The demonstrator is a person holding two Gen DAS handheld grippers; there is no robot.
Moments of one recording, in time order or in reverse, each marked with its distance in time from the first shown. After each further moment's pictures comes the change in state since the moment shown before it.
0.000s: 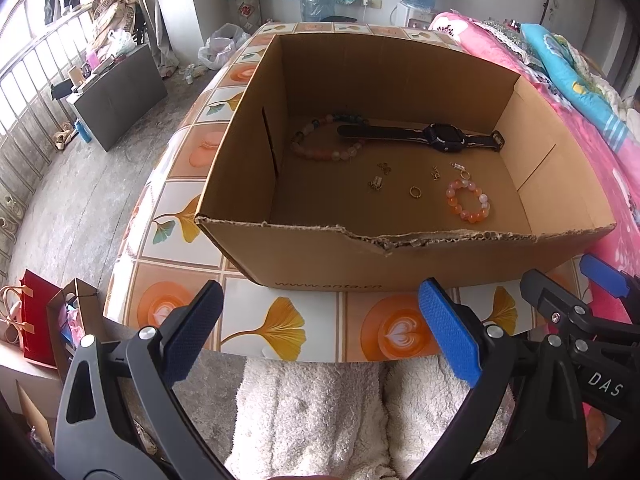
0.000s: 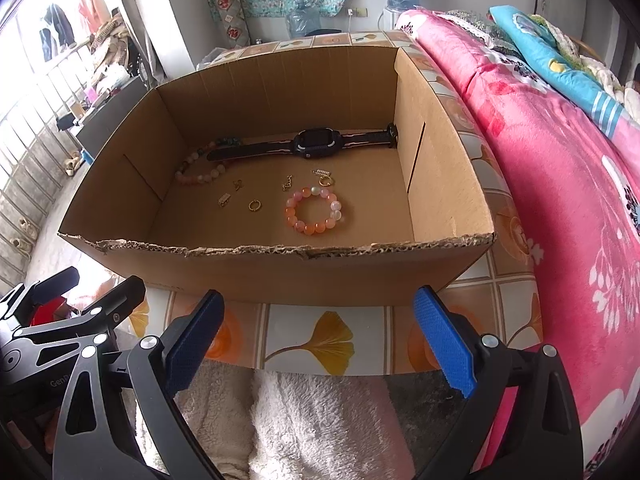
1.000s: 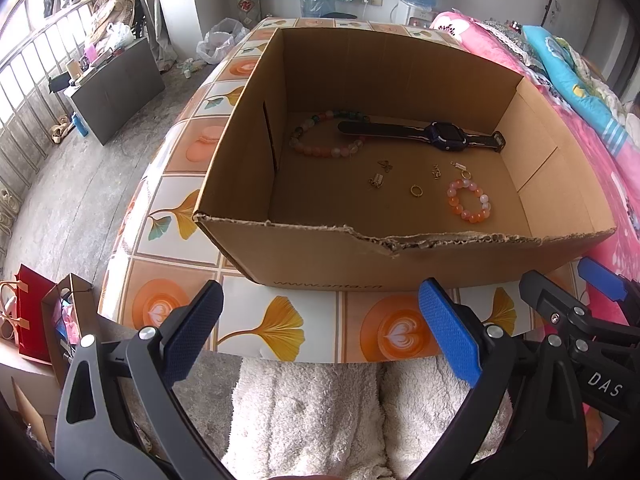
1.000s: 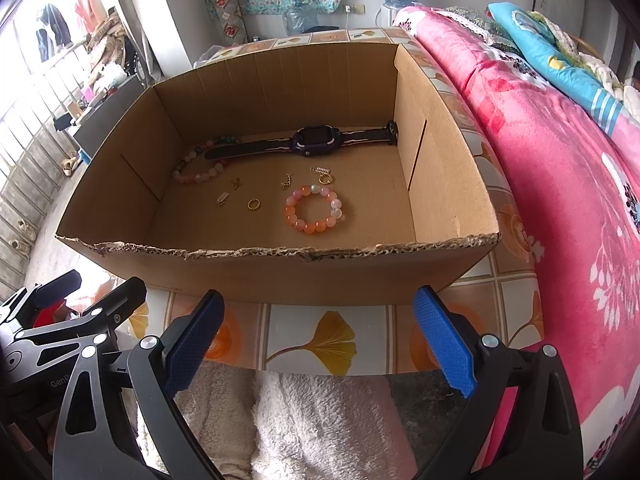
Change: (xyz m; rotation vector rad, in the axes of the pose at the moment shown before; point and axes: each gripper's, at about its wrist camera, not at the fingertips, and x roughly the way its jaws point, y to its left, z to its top) left arm 0.003 0.003 0.001 -0.013 0.012 -0.015; right arm 0.002 0.002 0.002 0.010 0.011 -0.004
